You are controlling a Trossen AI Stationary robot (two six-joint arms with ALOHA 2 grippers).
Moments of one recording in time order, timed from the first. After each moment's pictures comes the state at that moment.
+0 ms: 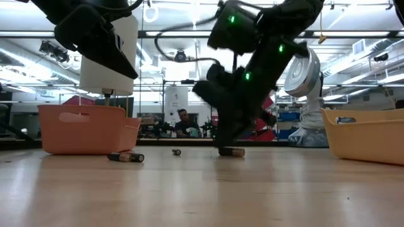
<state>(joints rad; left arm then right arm) -0.33 1.17 0.73 -0.39 -0.58 -0.24 0.11 1.94 1.13 -0.24 0.35 0.84</state>
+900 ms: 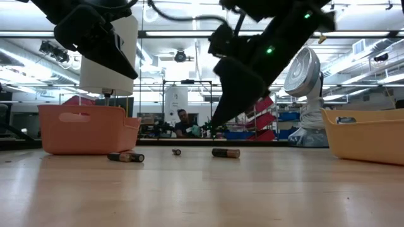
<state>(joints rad) -0.33 1.17 0.73 -0.39 -0.58 -0.24 0.26 1.88 1.13 -0.24 0.51 0.39</state>
